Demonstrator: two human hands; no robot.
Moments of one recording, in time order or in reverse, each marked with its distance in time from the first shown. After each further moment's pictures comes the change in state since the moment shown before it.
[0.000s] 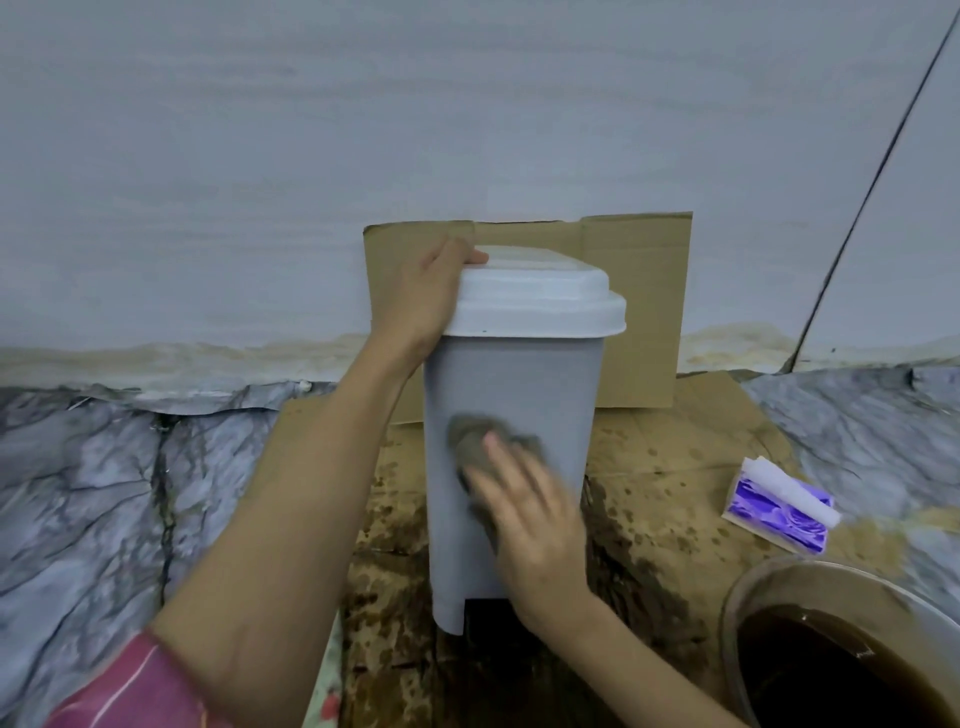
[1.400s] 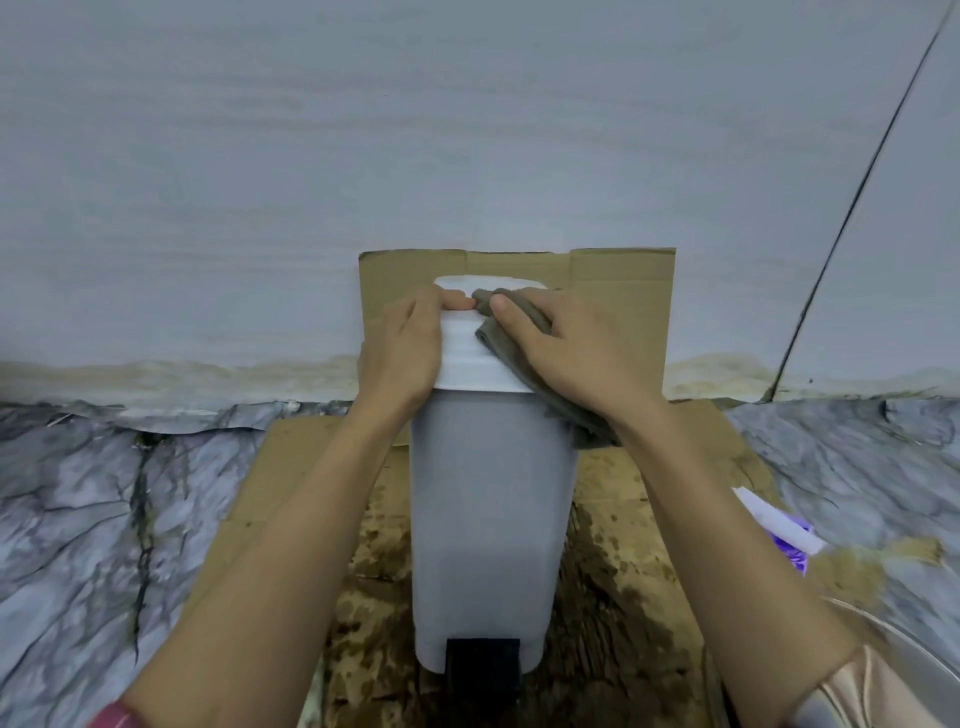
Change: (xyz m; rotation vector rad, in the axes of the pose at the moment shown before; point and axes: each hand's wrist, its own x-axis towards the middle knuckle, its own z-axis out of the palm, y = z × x) left_hand -0.017 -0.009 -0.002 -0.006 0.123 -0.025; right_hand 0.186 0.055 -0.064 0.251 -0.427 0.382
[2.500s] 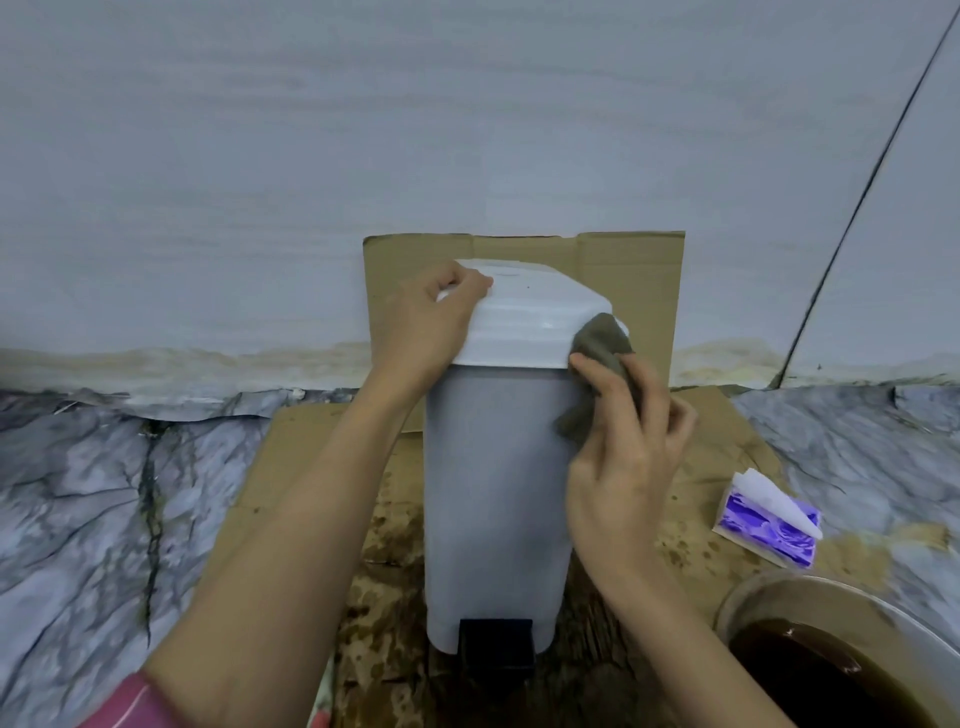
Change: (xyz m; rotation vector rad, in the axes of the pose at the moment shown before) left_hand 0.005 0.002 0.003 -0.009 -0.071 0.059; right_hand -0.100 0.009 0.053 -0.063 0.670 0.125
